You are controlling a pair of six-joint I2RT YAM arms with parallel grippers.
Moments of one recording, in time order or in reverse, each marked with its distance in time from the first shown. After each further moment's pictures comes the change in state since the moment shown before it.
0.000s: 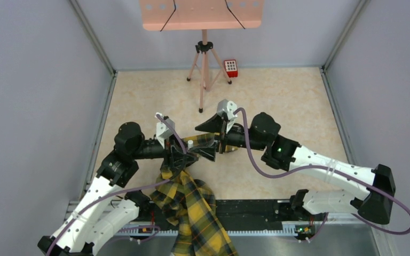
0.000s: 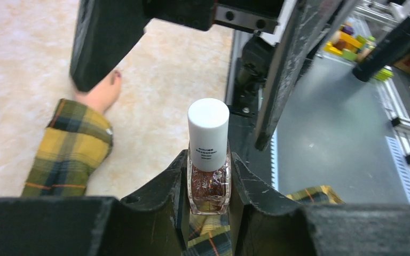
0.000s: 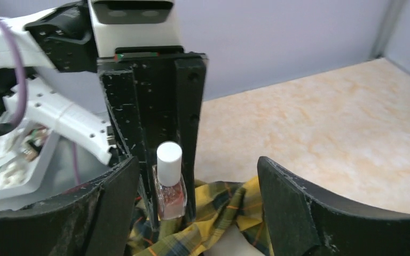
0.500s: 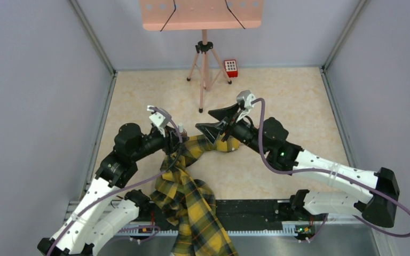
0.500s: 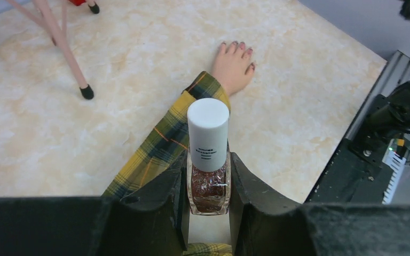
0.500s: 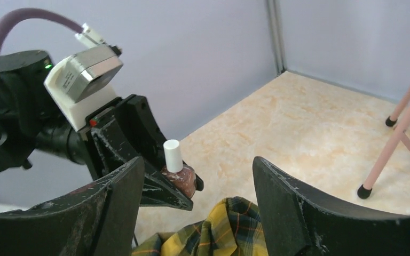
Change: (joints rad) left arm 0.000 -0.019 0.000 -0.061 -0.547 0.027; right arm 0.000 -0.079 -0.104 0.156 0.436 0.115
